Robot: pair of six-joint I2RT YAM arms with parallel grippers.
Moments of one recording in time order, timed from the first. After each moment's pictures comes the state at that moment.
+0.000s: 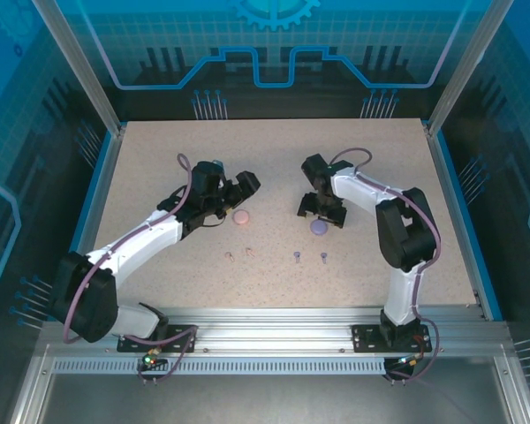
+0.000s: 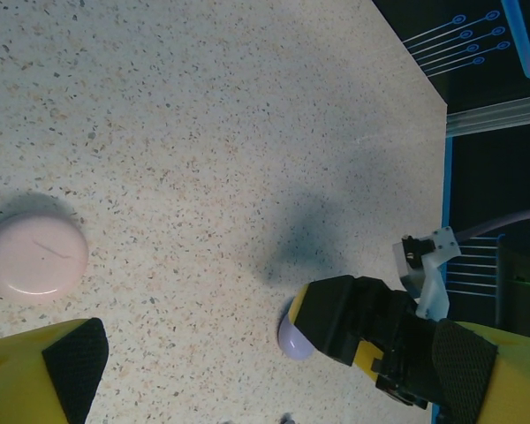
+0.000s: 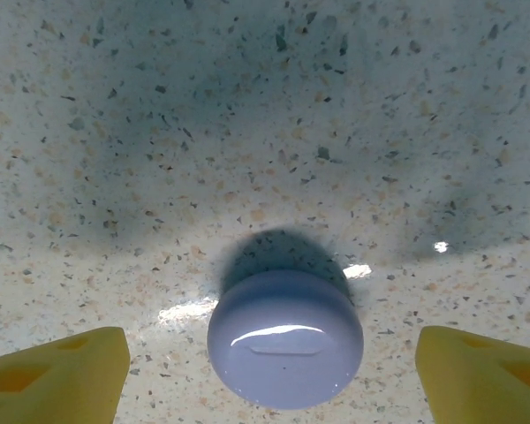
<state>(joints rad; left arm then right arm) -0.45 1.38 0.94 -0.19 0.14 -1.03 0.44 1.94 1.40 -0.94 0.03 0.79</state>
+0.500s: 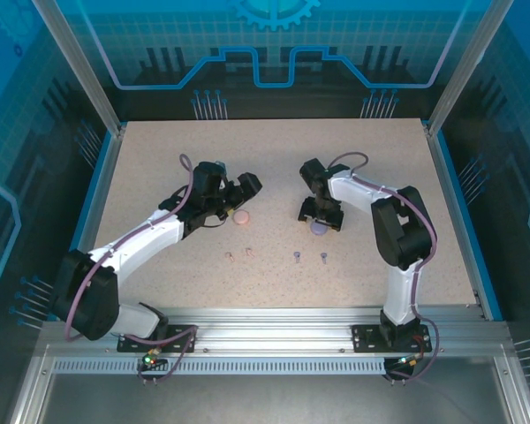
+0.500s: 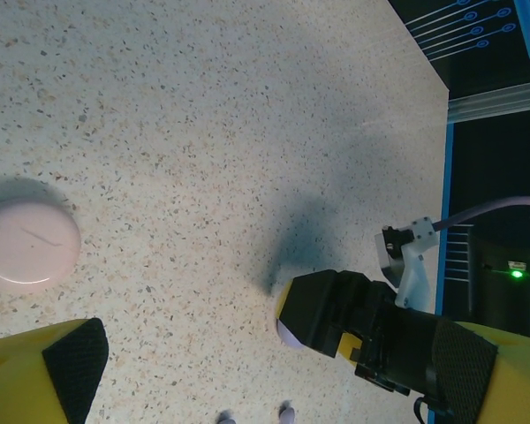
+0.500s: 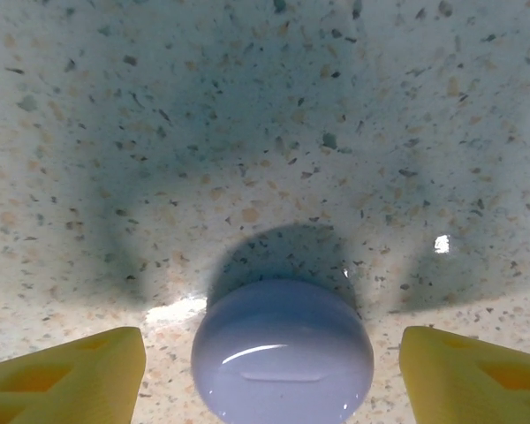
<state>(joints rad) -0.45 1.40 0.94 -0.19 0.17 -1.03 0.45 1.97 1.37 -0.91 0.03 0.79</state>
